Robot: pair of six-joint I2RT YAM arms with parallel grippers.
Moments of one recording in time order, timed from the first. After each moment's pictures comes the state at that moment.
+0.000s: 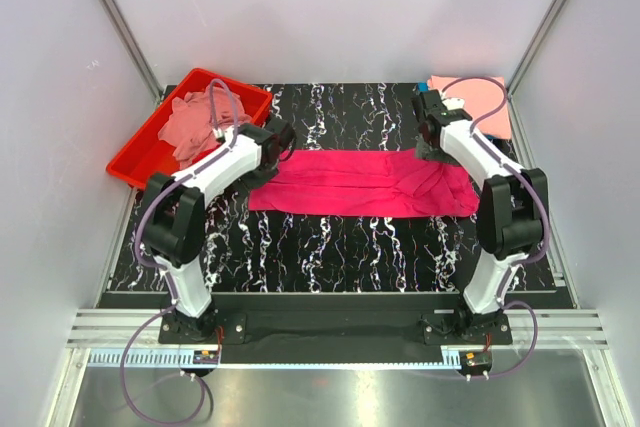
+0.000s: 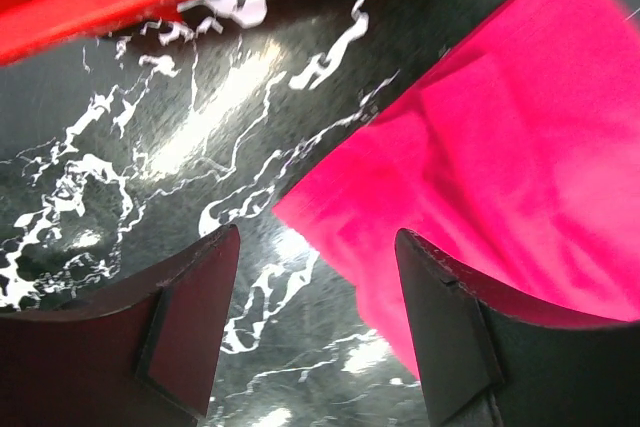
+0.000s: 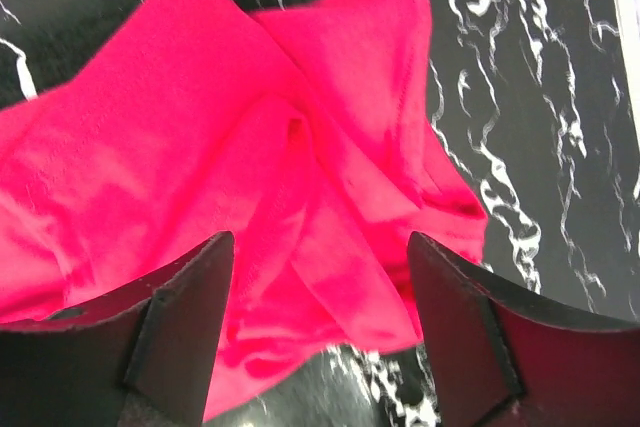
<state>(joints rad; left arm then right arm) -0.46 1.82 1.45 -1.09 -0.59 -1.25 0.24 1.84 1.46 -0.75 0.56 0.46</state>
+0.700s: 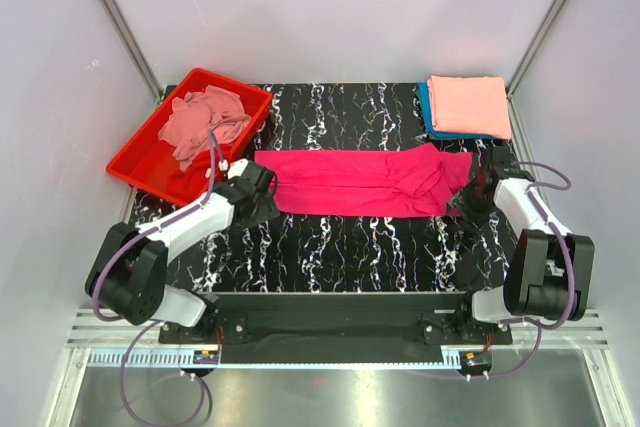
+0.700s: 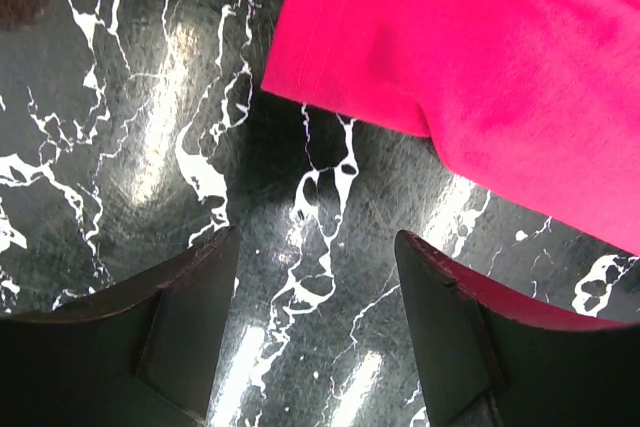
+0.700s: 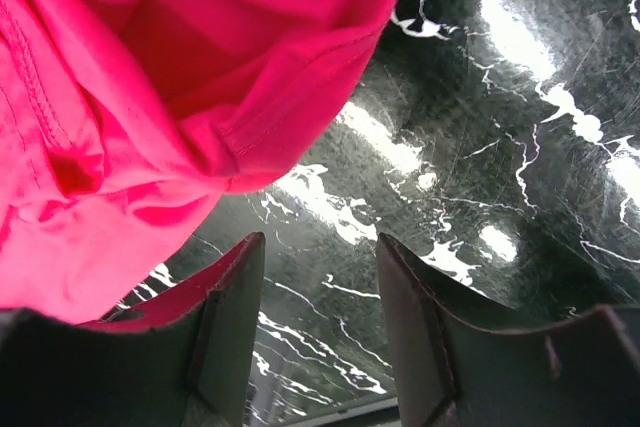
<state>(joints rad) -0.50 1.41 0.81 -0.55 -0.30 -0.84 -0.13 1.42 0.89 -0.74 -0.03 0.74</state>
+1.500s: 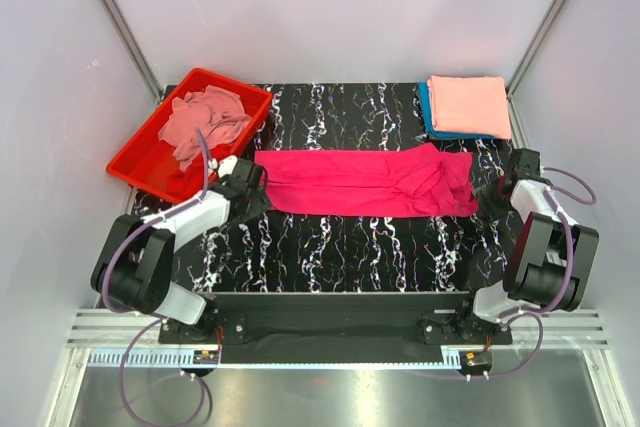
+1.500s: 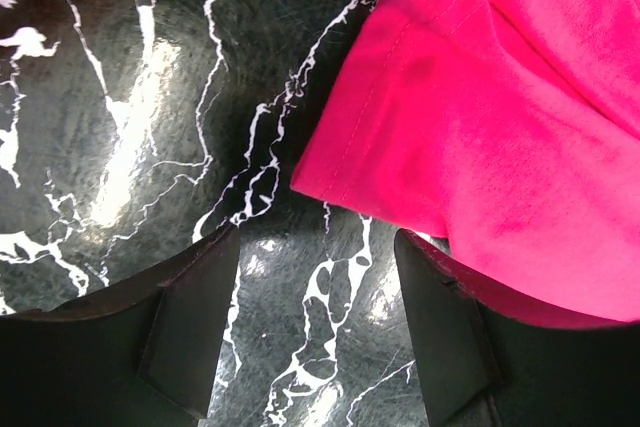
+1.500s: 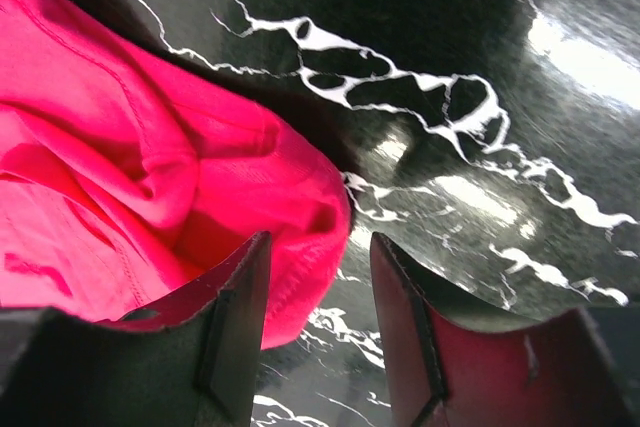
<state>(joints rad) -0.39 1.46 0.76 -0.38 -0.30 -0.83 -0.34 1.48 0.86 -0.50 -0.02 0.81</state>
